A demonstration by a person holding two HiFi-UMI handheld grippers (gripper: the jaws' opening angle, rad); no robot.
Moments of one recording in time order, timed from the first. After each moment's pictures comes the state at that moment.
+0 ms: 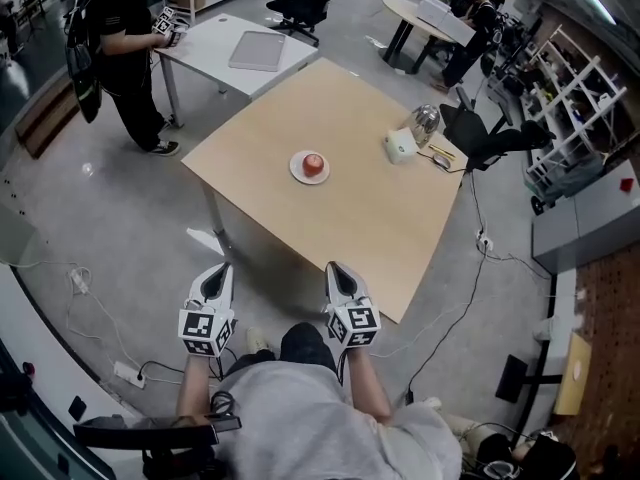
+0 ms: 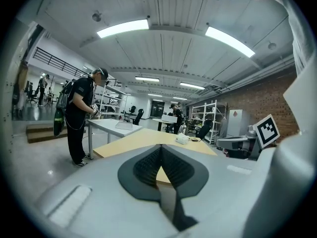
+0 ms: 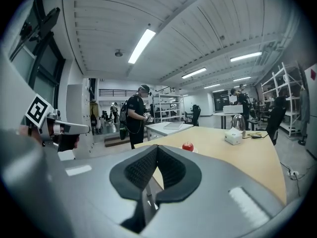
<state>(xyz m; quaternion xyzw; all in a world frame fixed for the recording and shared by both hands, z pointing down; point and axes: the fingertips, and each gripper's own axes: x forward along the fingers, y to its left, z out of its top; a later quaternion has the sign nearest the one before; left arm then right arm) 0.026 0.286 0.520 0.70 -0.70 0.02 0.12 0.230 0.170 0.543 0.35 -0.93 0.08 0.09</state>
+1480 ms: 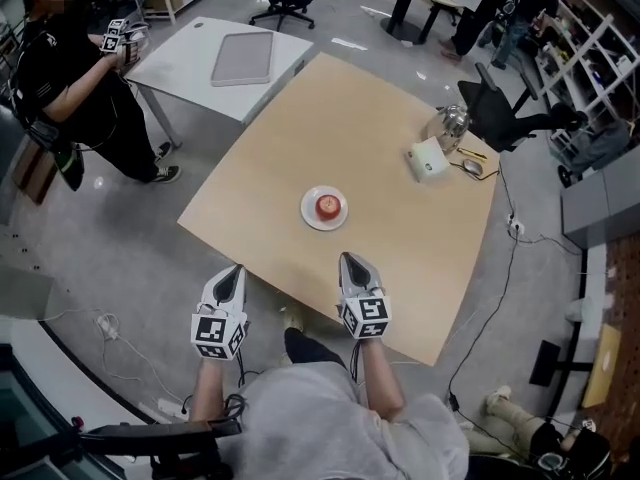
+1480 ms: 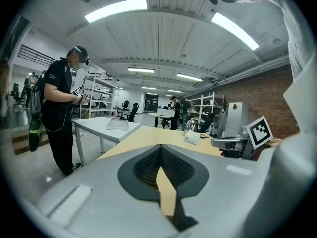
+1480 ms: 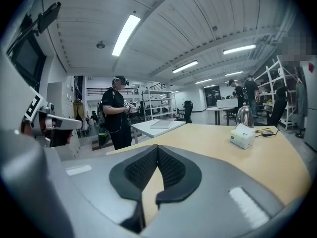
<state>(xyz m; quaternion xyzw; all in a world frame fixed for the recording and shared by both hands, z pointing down) -0.077 0.065 0.533 0.73 -0.67 0.06 0.13 0.131 -0.048 0.579 0.39 -0.91 0.11 0.10</state>
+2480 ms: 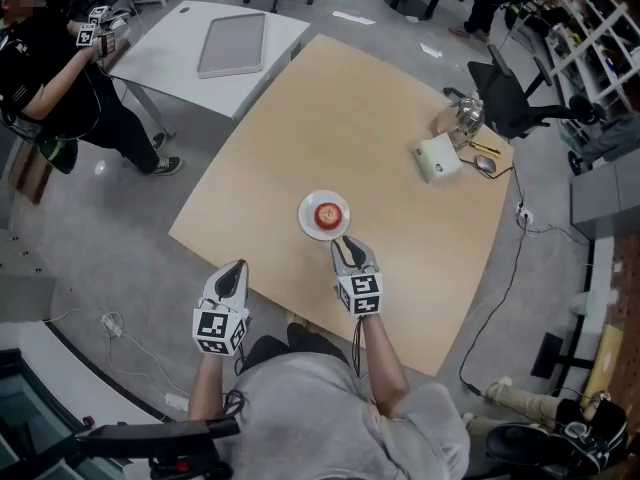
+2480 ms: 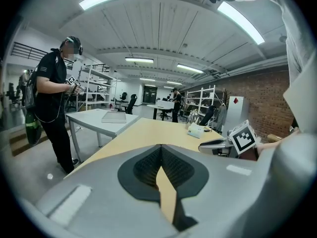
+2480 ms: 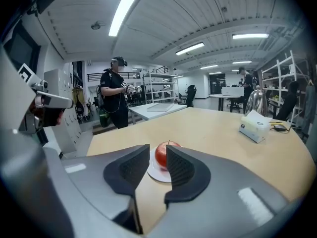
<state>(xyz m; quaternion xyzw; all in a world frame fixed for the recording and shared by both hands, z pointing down) -0.087 -0.015 0.571 0.73 -0.65 0.09 0.17 0.100 -0.143 0.665 0.36 -0.90 0.13 0.20</state>
